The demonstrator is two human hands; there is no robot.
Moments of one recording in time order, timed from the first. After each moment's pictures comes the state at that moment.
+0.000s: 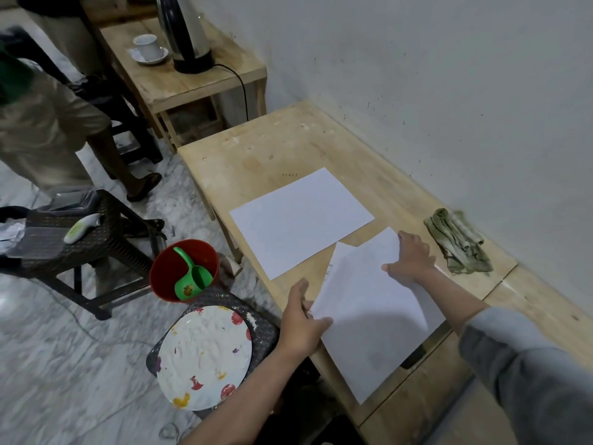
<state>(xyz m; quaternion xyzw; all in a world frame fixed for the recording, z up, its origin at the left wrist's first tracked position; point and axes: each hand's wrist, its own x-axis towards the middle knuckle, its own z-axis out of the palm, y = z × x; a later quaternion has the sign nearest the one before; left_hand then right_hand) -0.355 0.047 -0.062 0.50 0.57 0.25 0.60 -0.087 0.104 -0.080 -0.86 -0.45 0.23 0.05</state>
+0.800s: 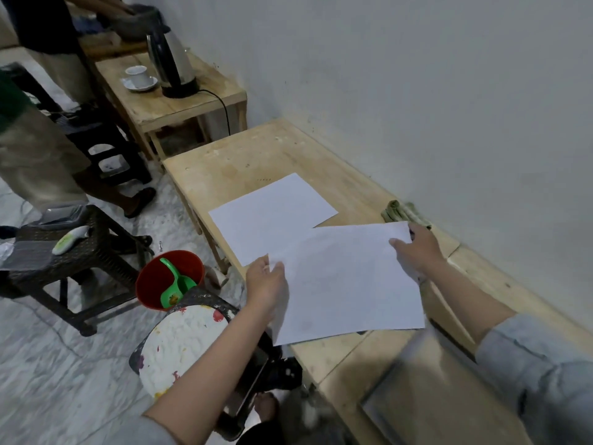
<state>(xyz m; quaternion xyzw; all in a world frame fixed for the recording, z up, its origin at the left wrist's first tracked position) -0.328 0.035 -0.010 0.42 0.62 0.39 0.54 -0.037 0.012 -0.016 -0.82 -0.38 0.25 0.36</state>
